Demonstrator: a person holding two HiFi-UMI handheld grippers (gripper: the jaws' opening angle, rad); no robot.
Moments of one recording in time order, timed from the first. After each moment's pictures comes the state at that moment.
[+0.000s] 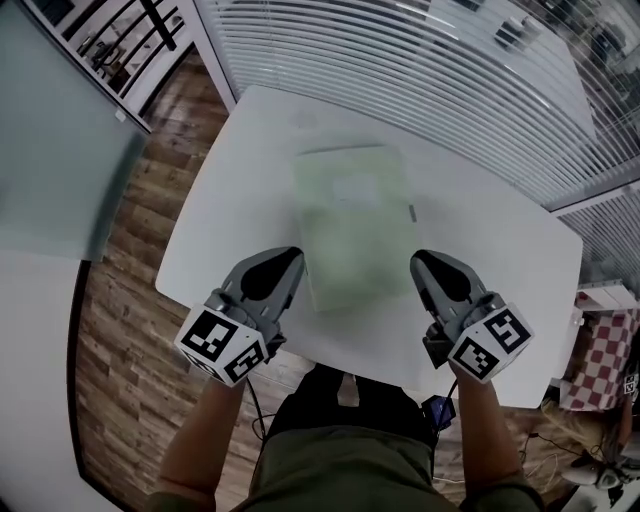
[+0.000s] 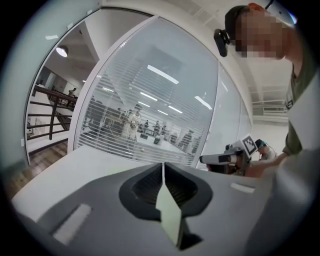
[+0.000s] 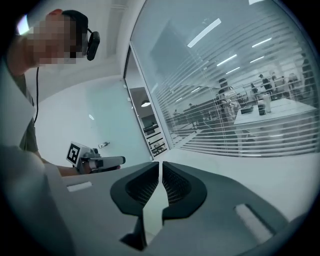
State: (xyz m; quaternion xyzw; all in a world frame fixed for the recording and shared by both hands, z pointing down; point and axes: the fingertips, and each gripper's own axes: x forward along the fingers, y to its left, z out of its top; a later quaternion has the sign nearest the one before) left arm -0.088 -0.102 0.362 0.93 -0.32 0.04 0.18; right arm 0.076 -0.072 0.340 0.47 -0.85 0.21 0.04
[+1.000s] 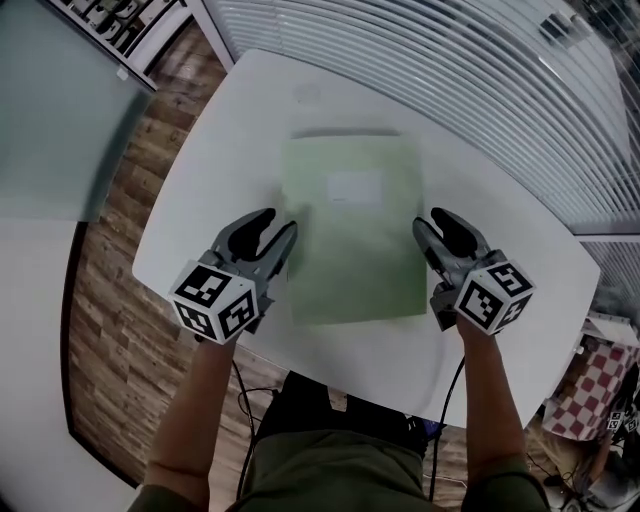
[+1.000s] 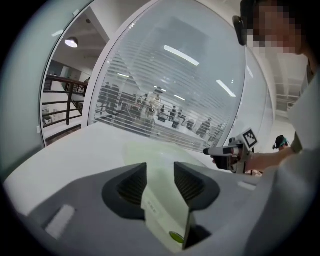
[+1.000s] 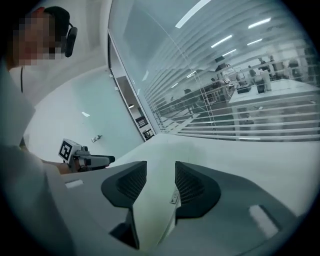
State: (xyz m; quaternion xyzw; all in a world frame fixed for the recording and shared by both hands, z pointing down) left arm -0.080 -0.175 0.473 0.88 -0.39 0.13 0.25; right arm 0.138 -0.176 0.455 0.45 -0.84 0.29 0.08
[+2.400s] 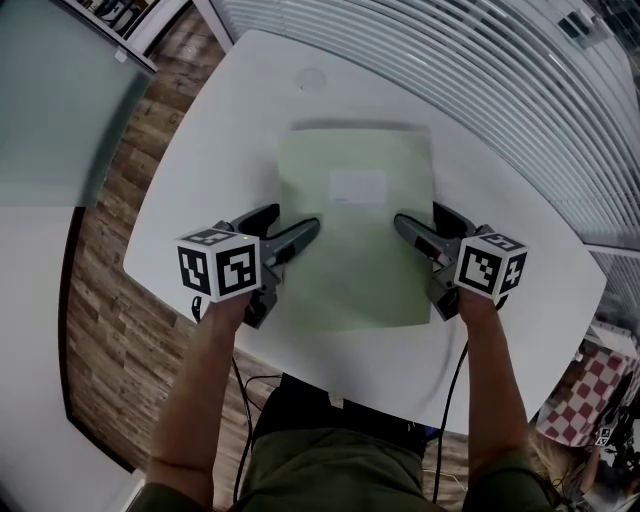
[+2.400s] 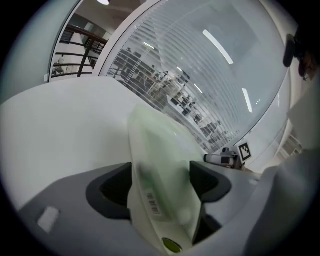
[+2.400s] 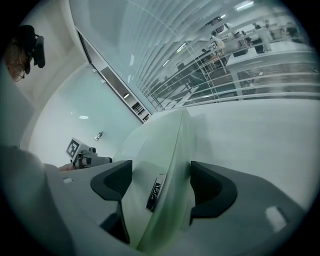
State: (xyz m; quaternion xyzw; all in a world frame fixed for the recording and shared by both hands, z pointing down) left arm -0.060 -0.188 0.541 0.80 -0.35 0.16 0.46; right arm 0.126 -0.200 0.530 0.39 -0.81 0.43 0.12
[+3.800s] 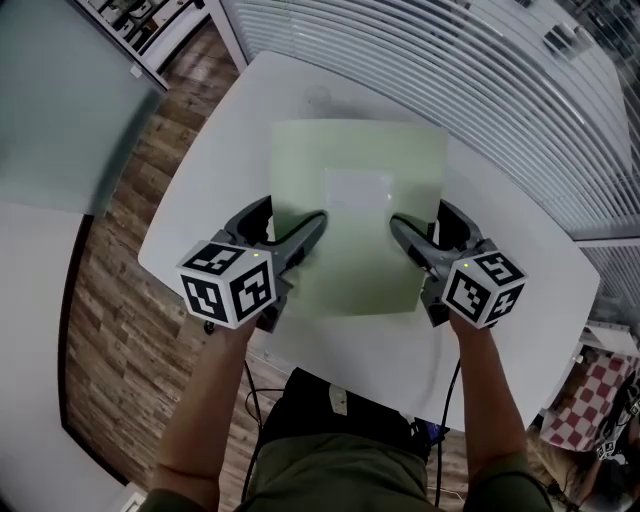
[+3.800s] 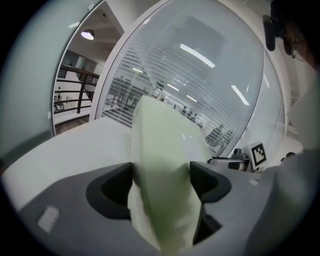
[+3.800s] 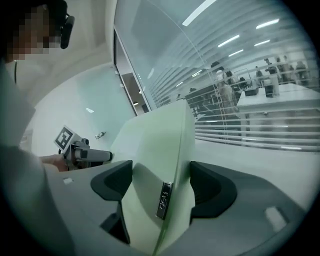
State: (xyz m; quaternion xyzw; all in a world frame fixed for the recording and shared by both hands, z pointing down) left arm -0.063 -0.180 0.450 0.84 -0.42 0.12 0.33; right arm 0.108 -0.182 0.439 0.44 -0.85 0.28 0.09
